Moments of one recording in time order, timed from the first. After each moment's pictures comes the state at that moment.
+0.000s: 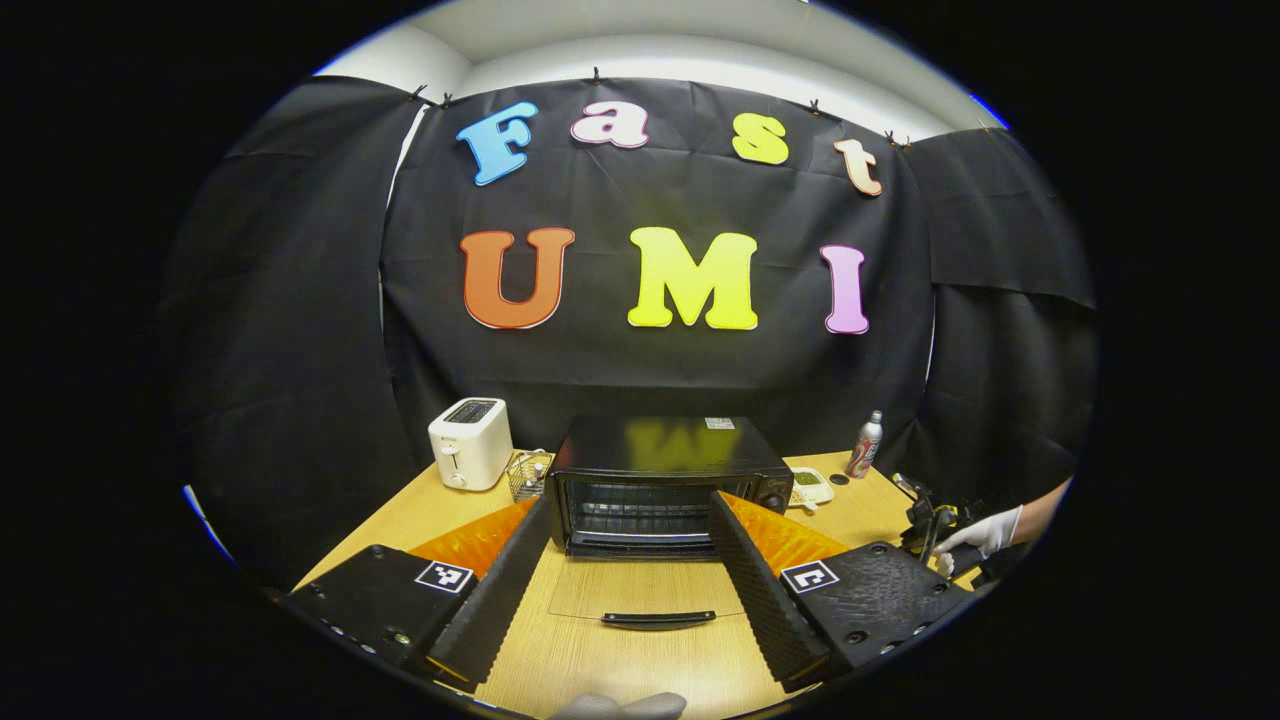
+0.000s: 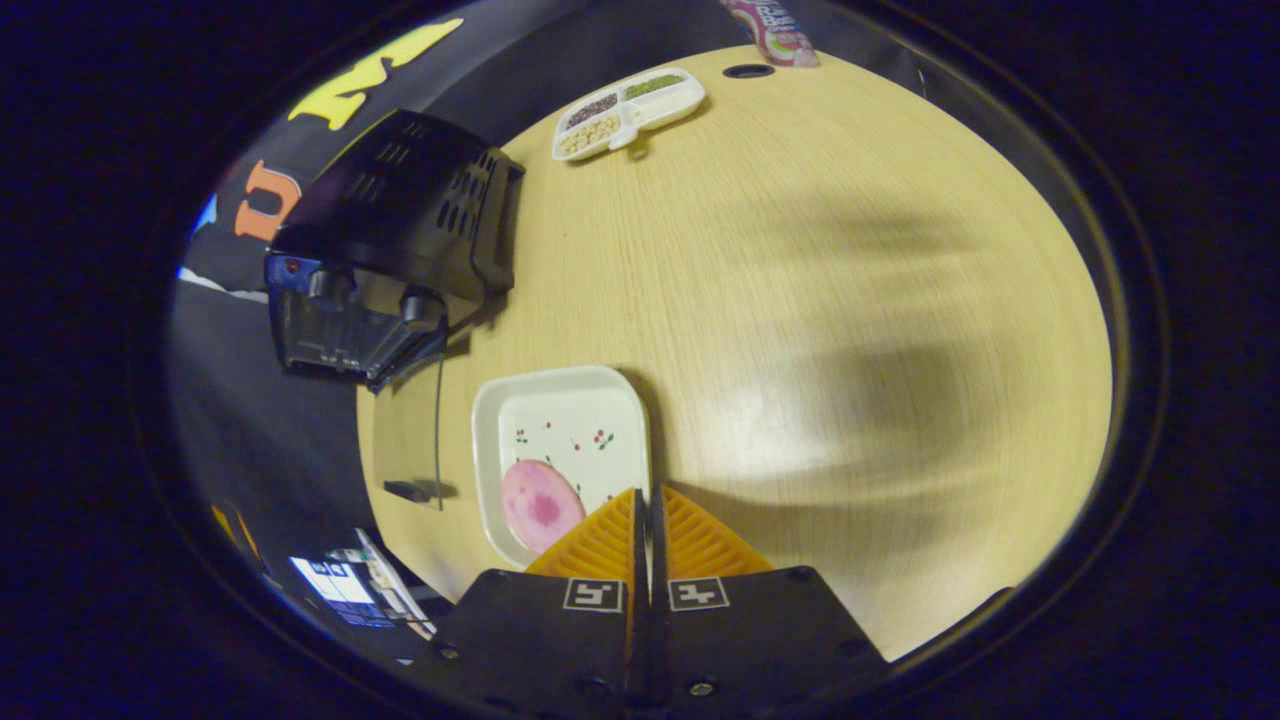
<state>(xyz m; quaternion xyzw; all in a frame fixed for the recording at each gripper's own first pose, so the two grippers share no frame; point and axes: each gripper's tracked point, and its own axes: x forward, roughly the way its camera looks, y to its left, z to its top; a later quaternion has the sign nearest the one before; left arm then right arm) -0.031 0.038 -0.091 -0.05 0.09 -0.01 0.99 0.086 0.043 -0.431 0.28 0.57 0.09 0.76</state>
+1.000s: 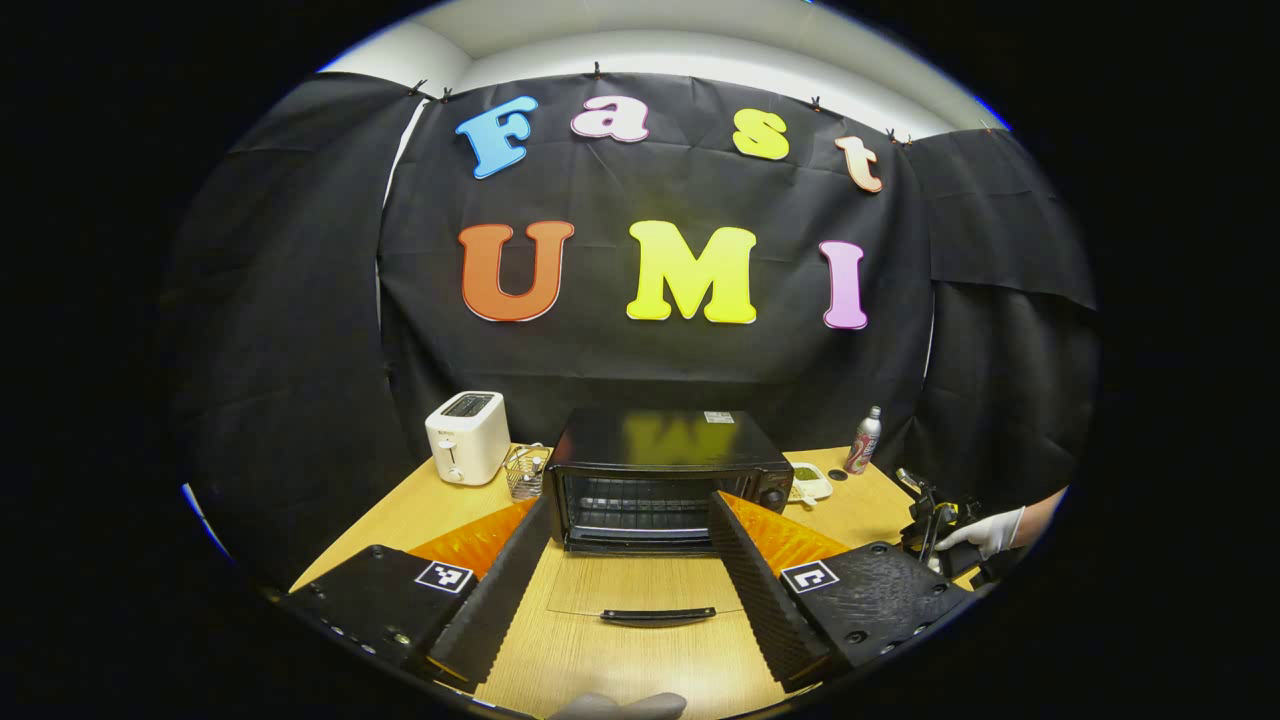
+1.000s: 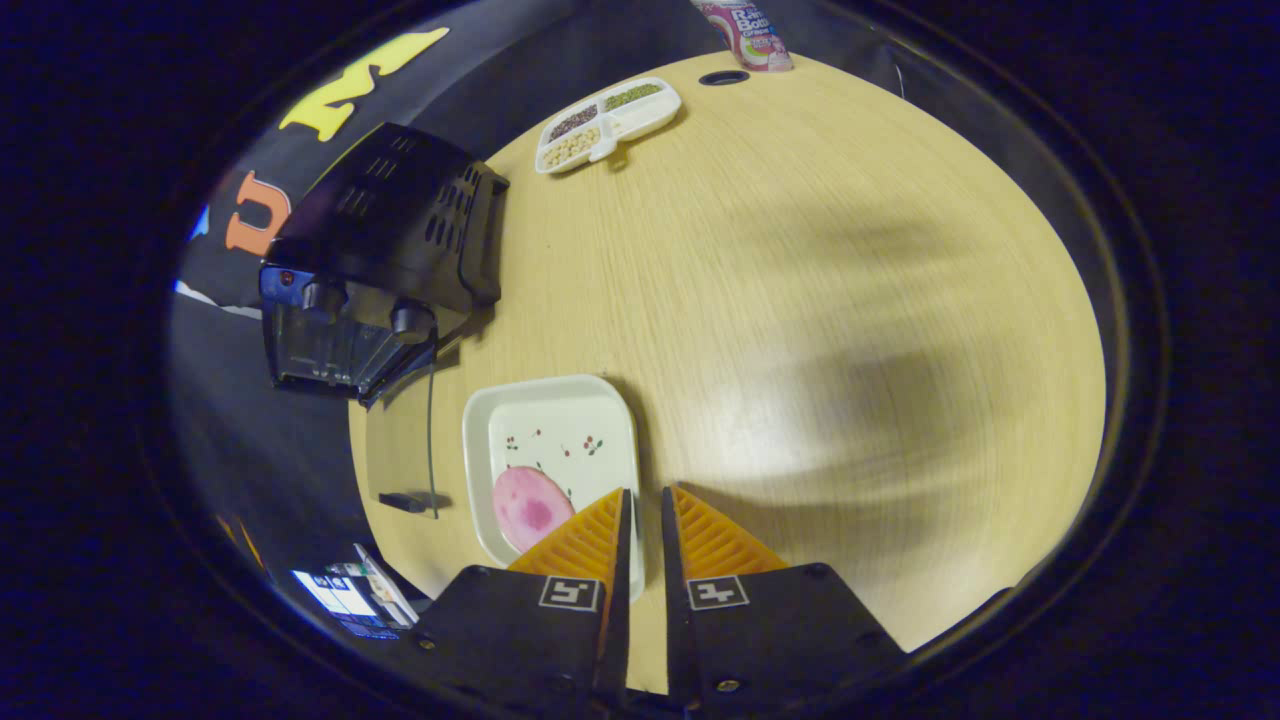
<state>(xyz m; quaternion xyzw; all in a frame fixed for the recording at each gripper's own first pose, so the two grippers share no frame) -0.030 0.039 -0.101 -0.05 0.10 -0.01 0.99 0.088 0.041 -0.442 0.24 0.60 0.05 0.76</state>
